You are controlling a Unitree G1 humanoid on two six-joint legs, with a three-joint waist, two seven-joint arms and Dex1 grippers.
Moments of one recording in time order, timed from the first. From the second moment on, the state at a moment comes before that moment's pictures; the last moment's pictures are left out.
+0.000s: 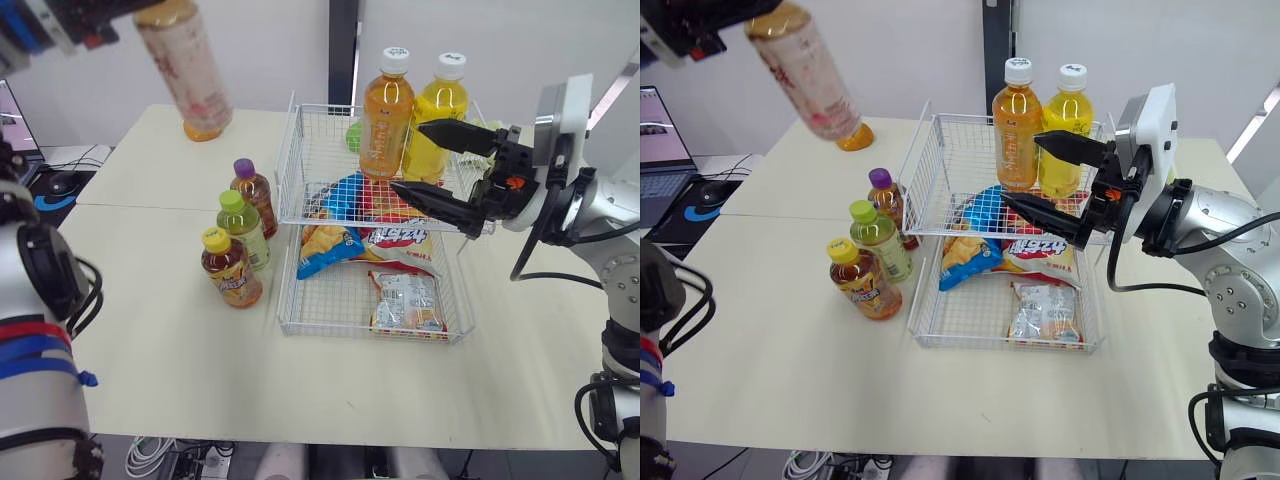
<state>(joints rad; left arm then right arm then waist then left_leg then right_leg) -1.63 0.85 0.09 0.93 -0.35 0.50 -1.28 -0.68 -0.70 -0.14 -0.46 0.81 0.72 0.71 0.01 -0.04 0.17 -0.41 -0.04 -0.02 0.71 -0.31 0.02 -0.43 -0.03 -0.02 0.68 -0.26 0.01</state>
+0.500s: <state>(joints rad) -1.72 0.53 0.08 1.13 -0.27 0.33 -1.27 -0.62 -0.72 -0.18 -0.57 0.84 0.75 0.60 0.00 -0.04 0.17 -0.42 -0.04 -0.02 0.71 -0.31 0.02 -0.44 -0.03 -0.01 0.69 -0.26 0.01</state>
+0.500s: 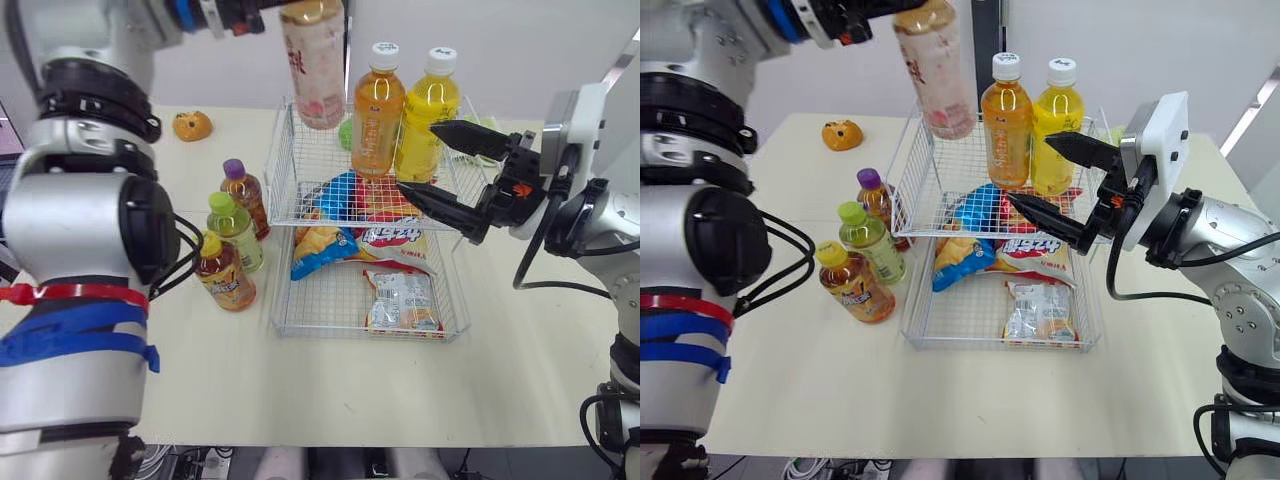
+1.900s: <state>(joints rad) -1.39 0.66 0.23 0.84 -0.28 0.35 -1.10 -0.66 -0.74 -0.15 -0.52 0.88 0.75 0.63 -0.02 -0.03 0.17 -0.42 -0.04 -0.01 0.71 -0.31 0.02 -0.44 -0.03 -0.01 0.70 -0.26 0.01</state>
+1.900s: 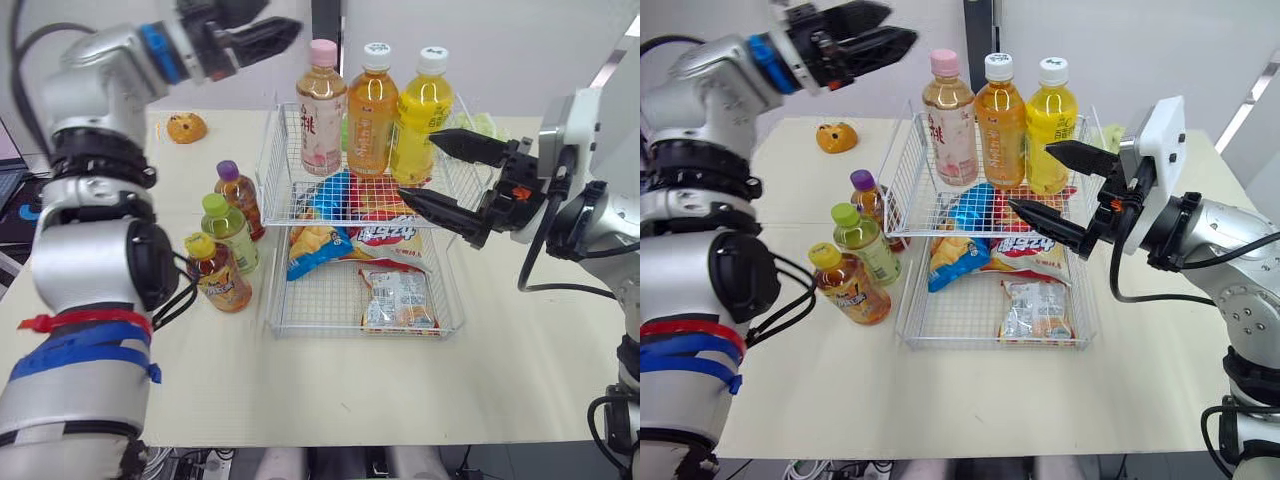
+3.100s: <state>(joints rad) 0.26 0.51 0.69 -0.76 -0.87 0.61 -0.44 -0.86 -0.58 0.10 -0.20 0.70 0.60 1.16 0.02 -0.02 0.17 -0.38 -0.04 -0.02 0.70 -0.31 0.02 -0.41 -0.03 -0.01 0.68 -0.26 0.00</state>
